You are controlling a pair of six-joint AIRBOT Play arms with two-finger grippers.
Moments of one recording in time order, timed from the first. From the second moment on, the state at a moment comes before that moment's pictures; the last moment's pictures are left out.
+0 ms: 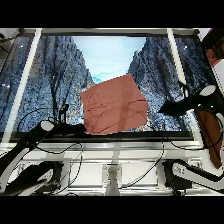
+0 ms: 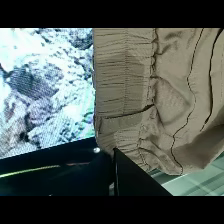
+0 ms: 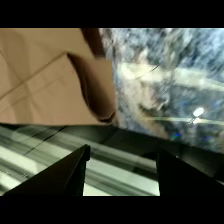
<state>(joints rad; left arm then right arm) -0.16 -1.04 0.31 0.76 -0.73 -1.16 -0.28 -1.27 0.85 -1.01 1.34 1.23</state>
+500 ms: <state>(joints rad) -0.16 -1.04 0.31 0.75 -0.72 -1.16 -0.20 -1.27 0.70 -0.79 1.24 1.12</state>
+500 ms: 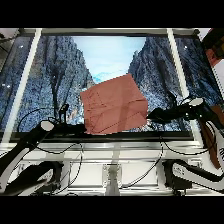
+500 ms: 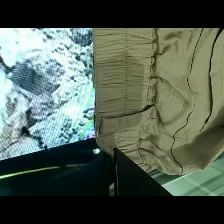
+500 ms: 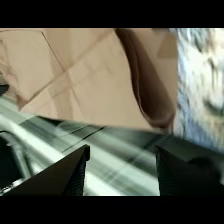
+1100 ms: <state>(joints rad) -0.16 -1.04 0.31 0.71 -0.72 -1.16 -0.07 -1.54 0.97 -0.93 1.28 1.06</state>
